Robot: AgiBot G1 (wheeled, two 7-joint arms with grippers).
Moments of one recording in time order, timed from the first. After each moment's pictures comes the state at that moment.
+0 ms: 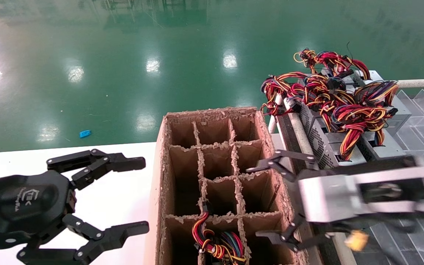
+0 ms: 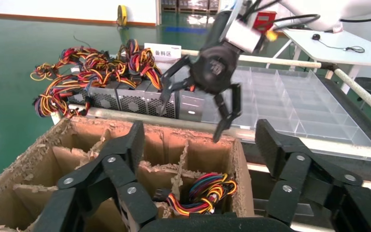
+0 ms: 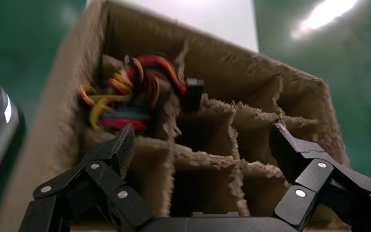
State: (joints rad) left arm -1.10 0.55 0.43 -1.24 0.63 1.42 -0.11; right arm 1.44 -0.71 -0.48 1.35 -1.28 -1.54 -0.01
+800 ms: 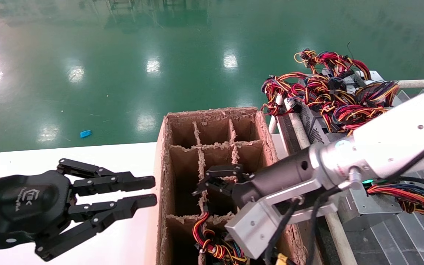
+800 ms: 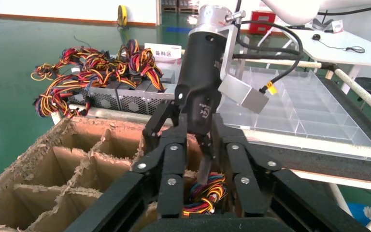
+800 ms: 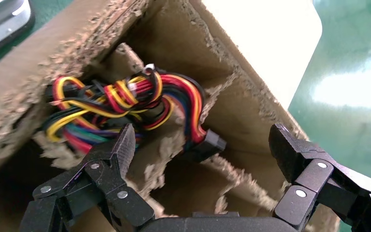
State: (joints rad) left arm -1.10 0.55 0.43 -1.24 0.63 1.42 -0.11; right arm 1.67 -0.97 -0.79 1.31 -1.48 -1.53 -0.28
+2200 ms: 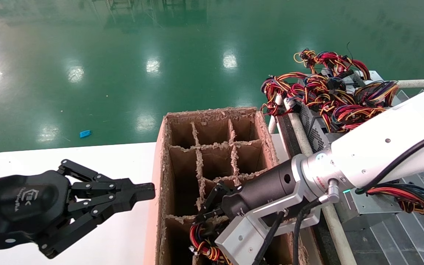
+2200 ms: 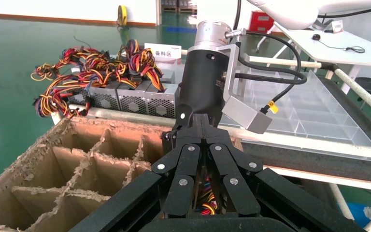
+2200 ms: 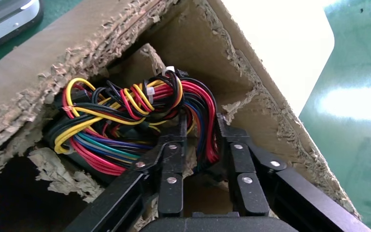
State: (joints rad) left arm -1.10 0.55 0.43 -1.24 0.63 1.42 -0.11; right arm 1.65 -1.01 -0.84 1.31 -1.51 -1.50 -0.33
